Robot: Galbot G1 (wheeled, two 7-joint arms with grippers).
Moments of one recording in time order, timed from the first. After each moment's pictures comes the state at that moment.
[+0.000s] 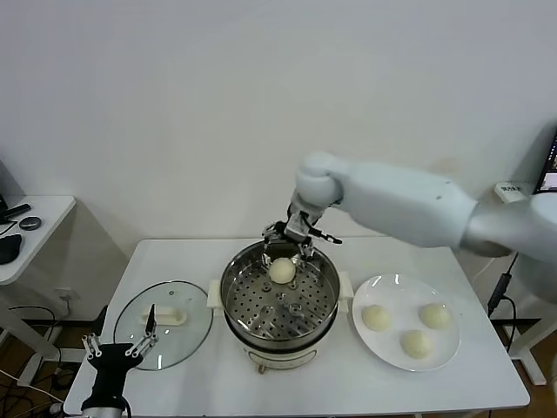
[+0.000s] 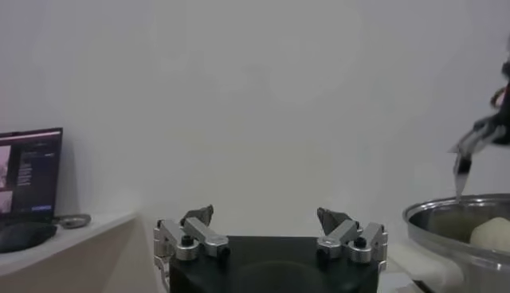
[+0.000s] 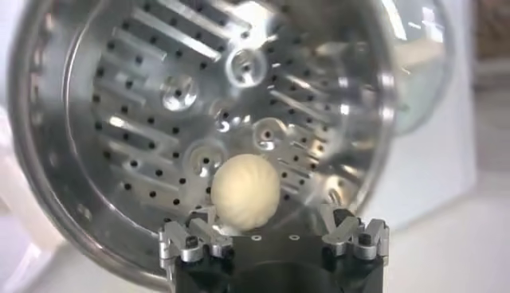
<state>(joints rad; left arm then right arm) 1.74 -1.36 -0.73 -2.10 -0.16 -0.22 -0.05 0.62 1.03 -1.21 1.44 0.08 0.03 -1.13</state>
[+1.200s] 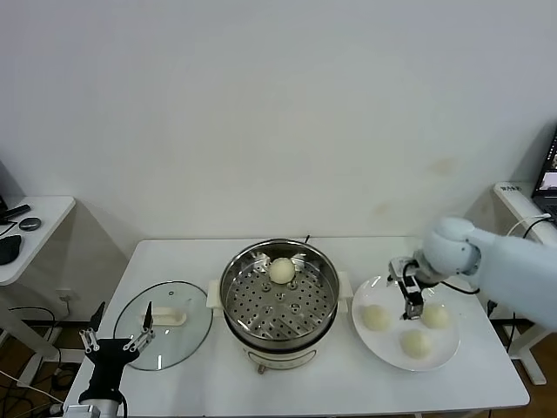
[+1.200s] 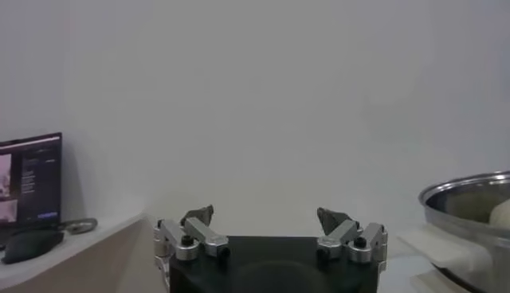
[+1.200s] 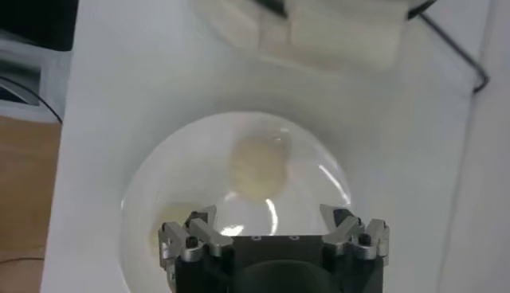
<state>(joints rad) 1.71 -1.35 -0.74 -2.08 -0.12 -0.18 -0.05 0.16 0.56 -1.05 1.58 -0.04 -0.41 -1.04</state>
